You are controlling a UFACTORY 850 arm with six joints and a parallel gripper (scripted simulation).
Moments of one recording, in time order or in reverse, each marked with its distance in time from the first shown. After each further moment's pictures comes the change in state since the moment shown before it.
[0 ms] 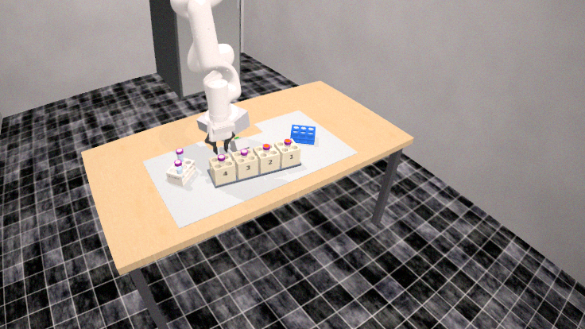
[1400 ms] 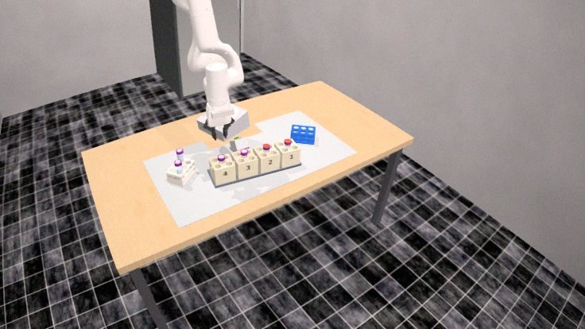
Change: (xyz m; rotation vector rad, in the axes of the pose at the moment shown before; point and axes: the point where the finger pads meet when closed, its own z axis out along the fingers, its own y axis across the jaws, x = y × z) arm 0.000 0.001 -0.074 0.006 -0.005 -0.001
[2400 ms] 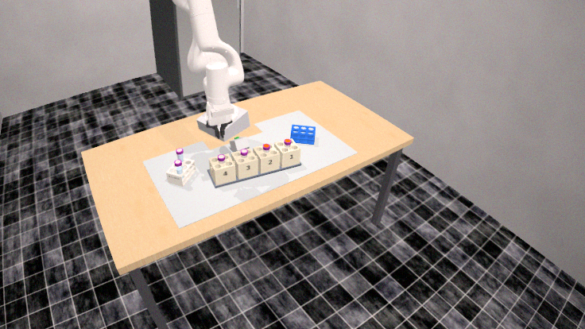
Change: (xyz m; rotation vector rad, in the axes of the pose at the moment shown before) arm -0.003 -0.002 -0.005 0.000 -0.004 0.023
